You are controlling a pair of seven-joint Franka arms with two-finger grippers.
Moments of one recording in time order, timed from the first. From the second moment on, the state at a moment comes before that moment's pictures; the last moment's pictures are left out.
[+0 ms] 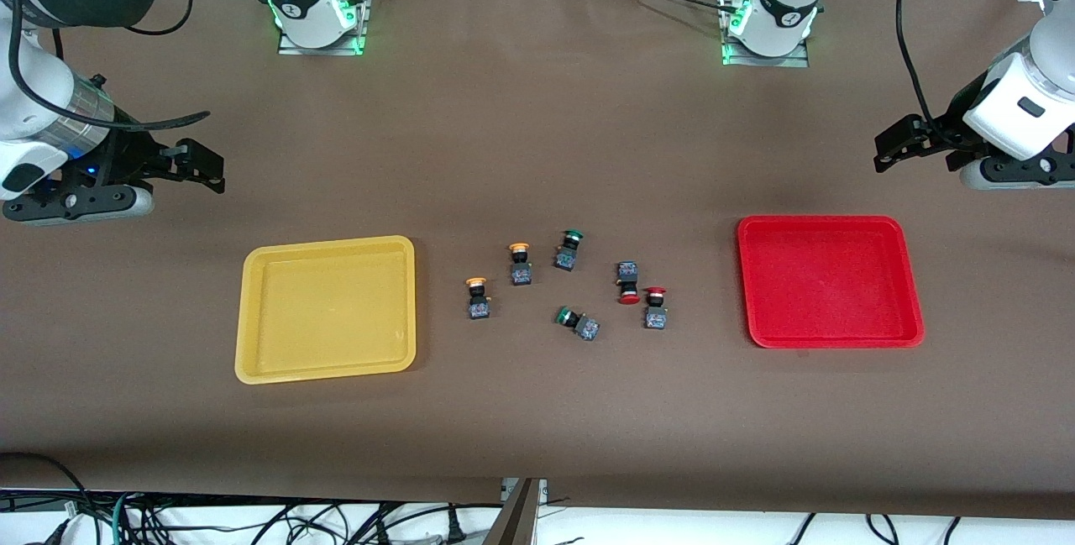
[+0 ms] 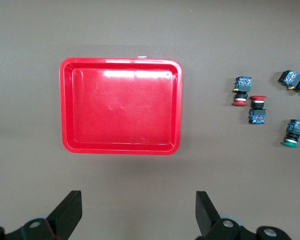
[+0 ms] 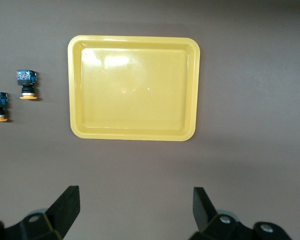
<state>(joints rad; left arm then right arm) 0.09 0.02 -0.16 -1.63 0.00 1.62 -0.12 0.21 0.14 -0.09 -1.53 0.01 1.66 0.00</state>
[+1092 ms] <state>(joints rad) -0.13 0.33 -0.18 -1.56 0.00 1.80 -0.22 0.21 0.15 -0.08 -1.53 0.01 1.71 0.00</state>
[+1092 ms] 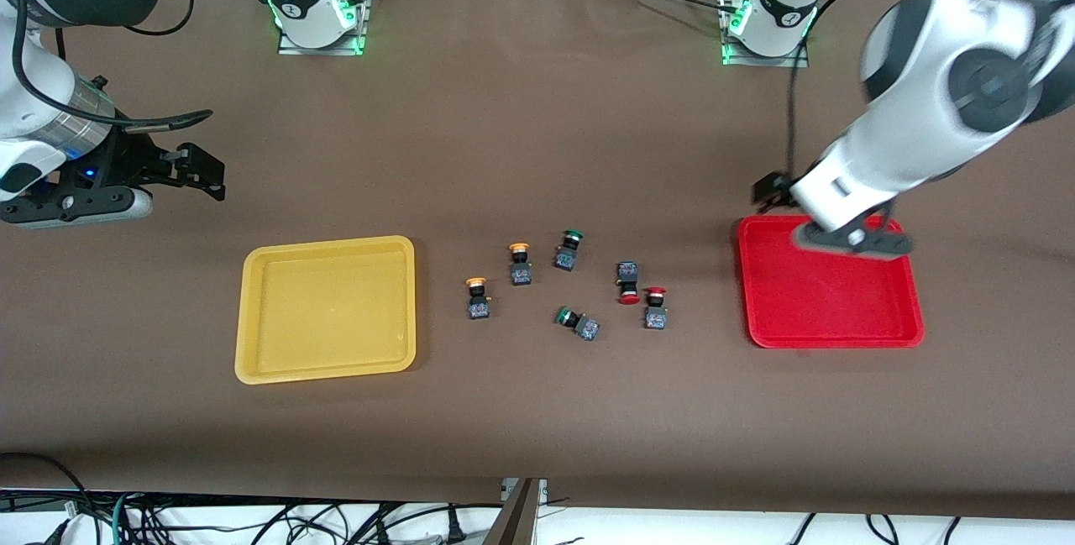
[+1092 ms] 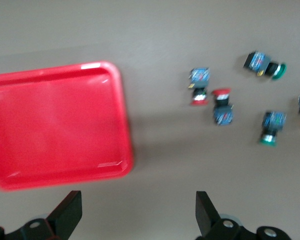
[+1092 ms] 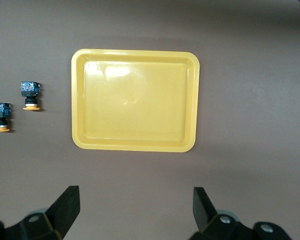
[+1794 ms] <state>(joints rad) -0.27 0.82 -0.16 -1.35 0.19 2.32 -0.44 0.20 0.15 -0.08 -1.53 -0.01 1.71 0.00</state>
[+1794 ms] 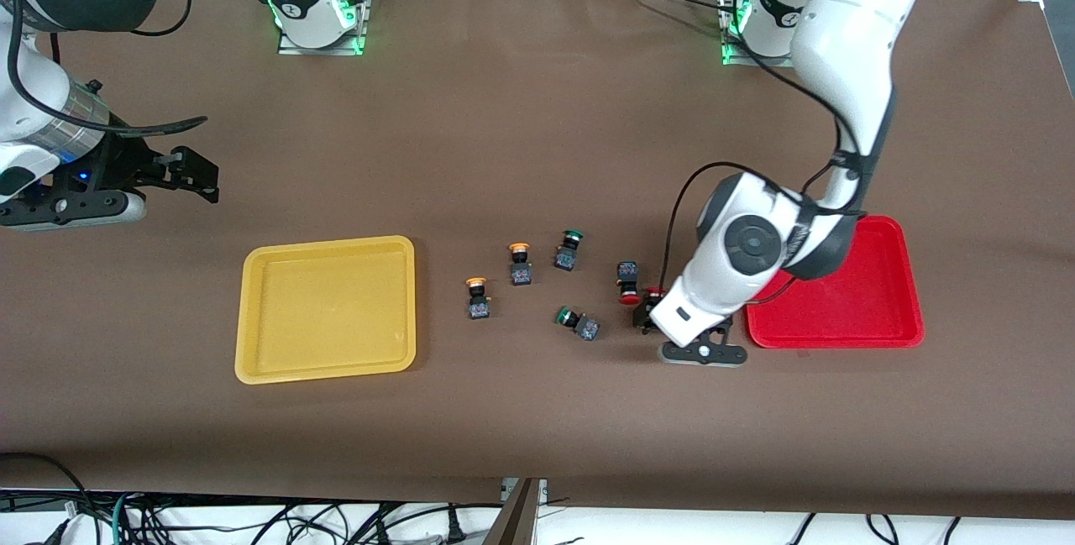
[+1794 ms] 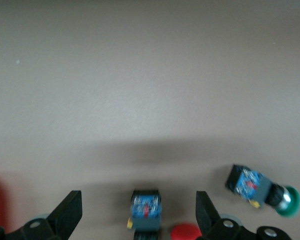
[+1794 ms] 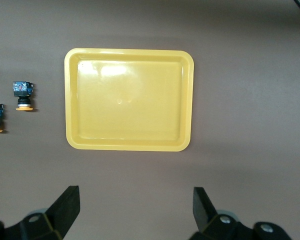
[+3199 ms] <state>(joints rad) -0.31 0.87 -0.16 -1.49 0.30 2.45 -0.55 0.51 0.68 -0.06 -1.52 0.24 2.23 0.15</state>
